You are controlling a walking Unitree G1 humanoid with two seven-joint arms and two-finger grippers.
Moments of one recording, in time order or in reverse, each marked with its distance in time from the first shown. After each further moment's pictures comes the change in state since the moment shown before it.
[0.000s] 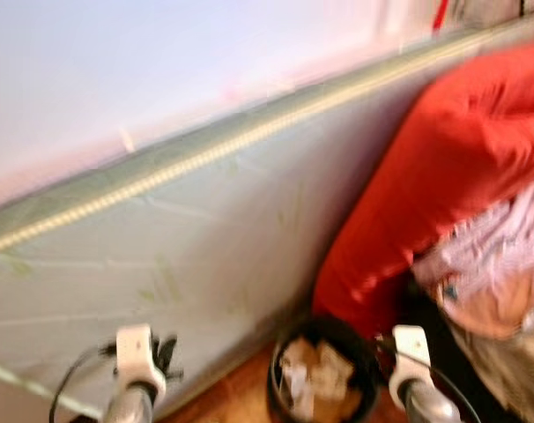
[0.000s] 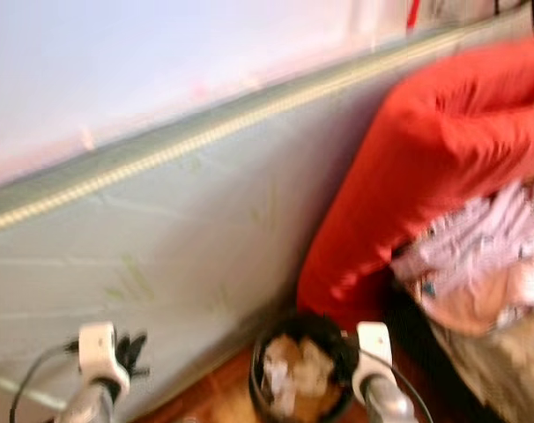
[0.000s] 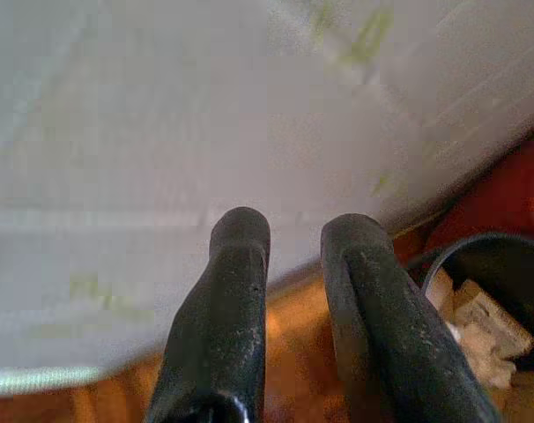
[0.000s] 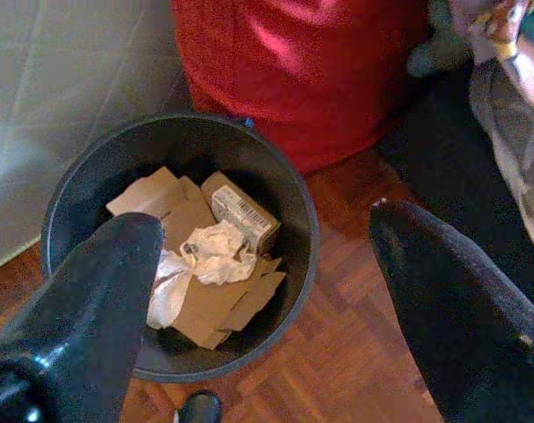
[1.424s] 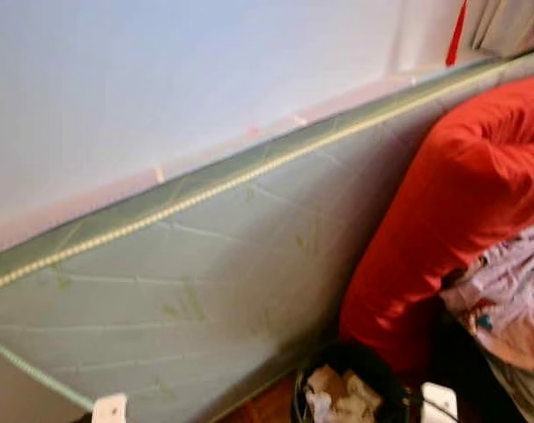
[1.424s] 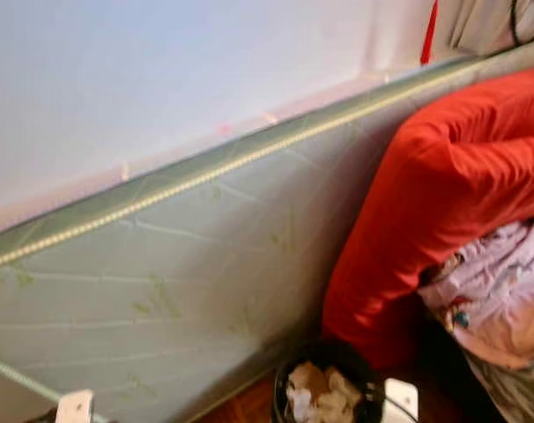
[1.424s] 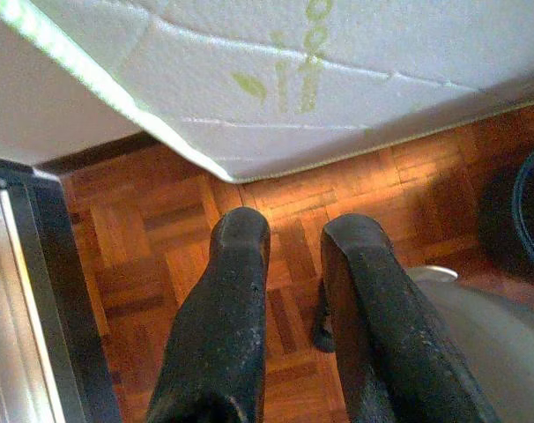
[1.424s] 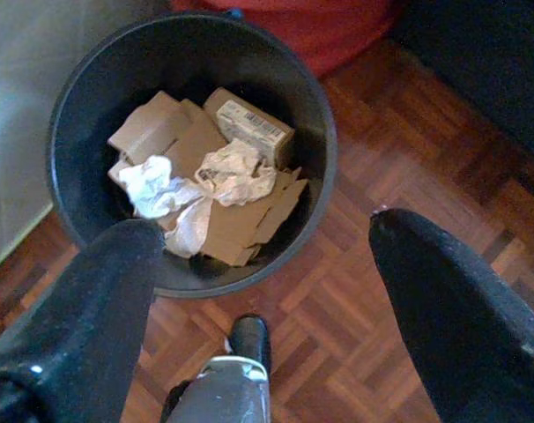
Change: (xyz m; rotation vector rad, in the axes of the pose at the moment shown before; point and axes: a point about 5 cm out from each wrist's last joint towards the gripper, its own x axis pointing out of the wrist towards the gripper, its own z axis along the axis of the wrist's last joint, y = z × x) left arm -0.032 0.052 -0.072 0.016 0.433 0.154; right arm -0.023 -0.018 -0.066 0.173 0.216 -0.109
